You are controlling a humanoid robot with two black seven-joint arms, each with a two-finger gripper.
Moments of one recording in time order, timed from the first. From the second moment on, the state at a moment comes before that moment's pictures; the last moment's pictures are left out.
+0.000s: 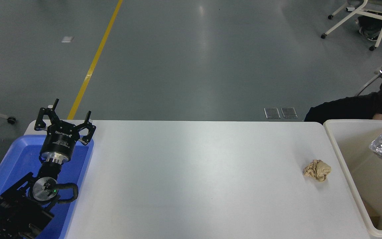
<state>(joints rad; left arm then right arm) -0.53 0.25 -0.97 -0.46 -0.11 -0.69 -0.40 0.73 -0.59 -0.68 0.11 -0.17 0.22 0.02</state>
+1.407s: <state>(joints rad) -0.53 0.25 -0.97 -0.46 -0.11 -0.70 -0.40 2.00 -0.59 -1.13 1.28 -0.23 0.62 -0.02</state>
